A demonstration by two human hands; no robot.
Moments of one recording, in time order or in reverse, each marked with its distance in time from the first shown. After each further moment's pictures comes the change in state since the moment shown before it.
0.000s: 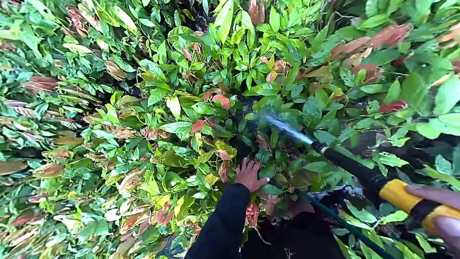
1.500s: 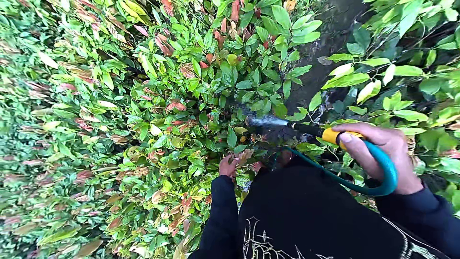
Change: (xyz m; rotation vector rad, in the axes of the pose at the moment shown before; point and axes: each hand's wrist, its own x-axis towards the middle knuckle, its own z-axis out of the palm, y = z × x) left_hand -0.135 0.013 0.080 -0.153 0.164 -0.149; right_hand -0.302 -0.017 -0.021 0.020 0.518 0.275
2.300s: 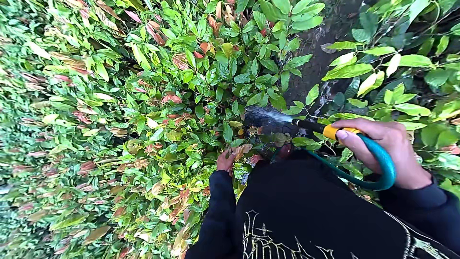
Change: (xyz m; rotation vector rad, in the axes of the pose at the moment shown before) left_hand -0.009 0.004 0.012 -0.056 0.014 -0.094; right_hand 0.004 0.017 -0.022 -0.143 -0.084 -0.019
